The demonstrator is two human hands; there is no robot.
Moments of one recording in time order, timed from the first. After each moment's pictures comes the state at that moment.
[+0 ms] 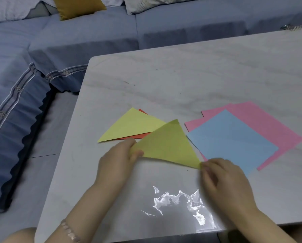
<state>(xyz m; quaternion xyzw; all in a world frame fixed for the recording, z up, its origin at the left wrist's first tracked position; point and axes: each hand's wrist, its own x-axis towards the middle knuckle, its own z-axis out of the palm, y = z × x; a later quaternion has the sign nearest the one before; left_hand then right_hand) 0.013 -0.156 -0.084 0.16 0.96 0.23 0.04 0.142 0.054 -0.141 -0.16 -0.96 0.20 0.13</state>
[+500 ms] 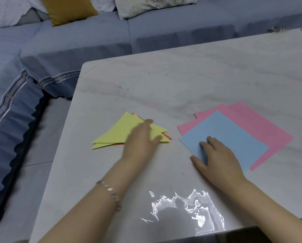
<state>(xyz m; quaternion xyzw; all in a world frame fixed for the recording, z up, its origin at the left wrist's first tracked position) -0.021 -0.085 -0.100 0.18 0.94 0.29 0.09 0.101 0.081 -0.134 -0.20 -0.97 0.14 0.01</state>
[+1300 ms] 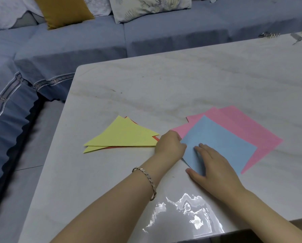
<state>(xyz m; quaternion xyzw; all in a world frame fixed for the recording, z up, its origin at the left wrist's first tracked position) 0.004 0.000 -0.101 0.17 0.91 0.31 0.24 0.121 0.095 -0.140 -0.14 -0.97 0.20 0.00</state>
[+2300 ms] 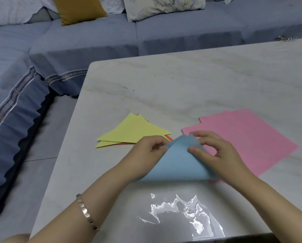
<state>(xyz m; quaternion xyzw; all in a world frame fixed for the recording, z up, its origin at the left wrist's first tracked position) 0.009 -0.102 -0.060 0.19 0.80 0.48 0.30 0.091 0.073 -0.085 -0.09 -0.84 0.53 0.09</state>
